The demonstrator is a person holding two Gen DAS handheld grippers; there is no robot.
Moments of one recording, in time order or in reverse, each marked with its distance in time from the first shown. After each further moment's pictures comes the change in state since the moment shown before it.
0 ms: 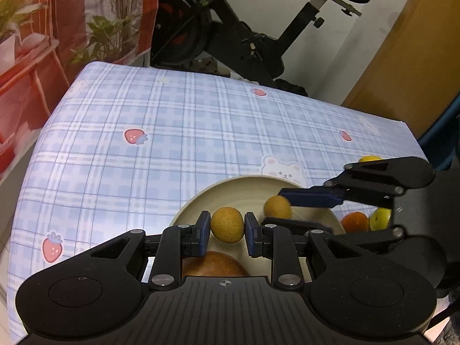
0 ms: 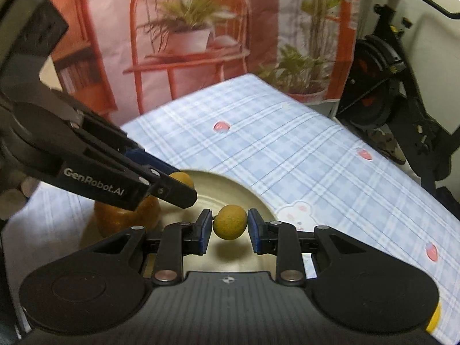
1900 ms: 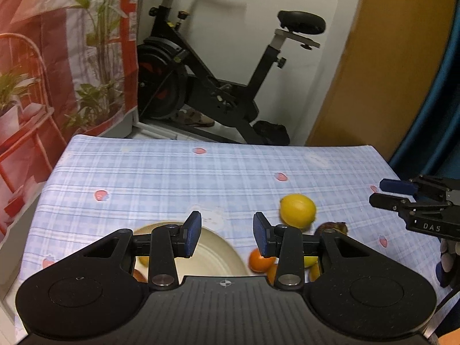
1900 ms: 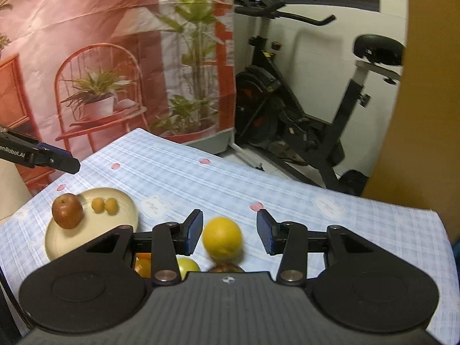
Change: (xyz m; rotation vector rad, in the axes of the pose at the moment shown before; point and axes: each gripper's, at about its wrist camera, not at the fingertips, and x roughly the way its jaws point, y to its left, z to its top) left arm -0.073 -0.133 0.001 0.109 -0.191 0.060; right arm -0.222 -0.101 -0.102 0.282 -0.213 -0.288
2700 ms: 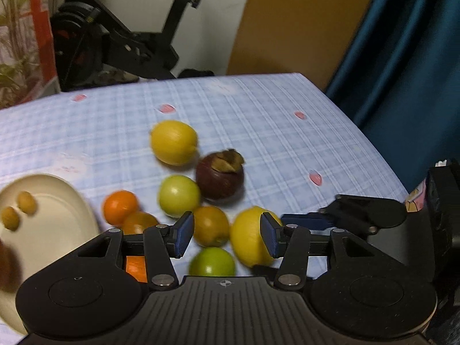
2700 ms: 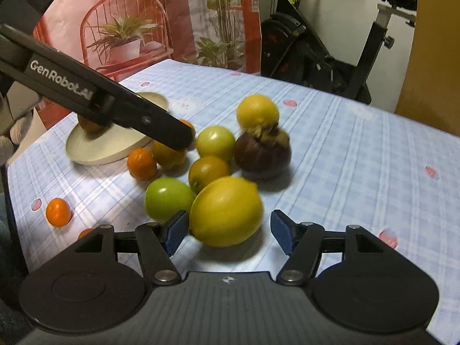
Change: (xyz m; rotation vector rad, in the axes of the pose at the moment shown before) left arm 0.064 -0.114 -0.061 0.132 0.190 -0.232; right arm 0.004 0.021 -0.109 -0.016 0.175 0.121
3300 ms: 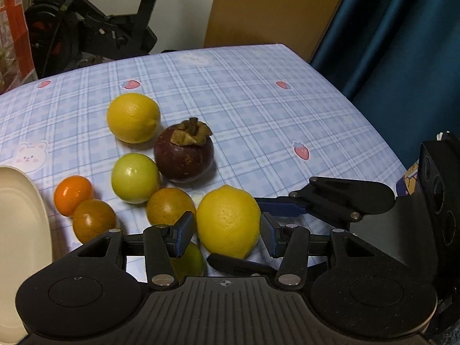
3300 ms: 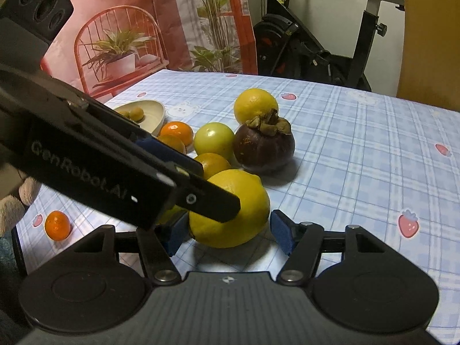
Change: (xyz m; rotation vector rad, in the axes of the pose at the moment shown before) left arm 0.043 -0.025 -0.006 0.054 0.081 -0.041; right arm 0.011 -0.009 -0.008 0.086 -0.044 0.033
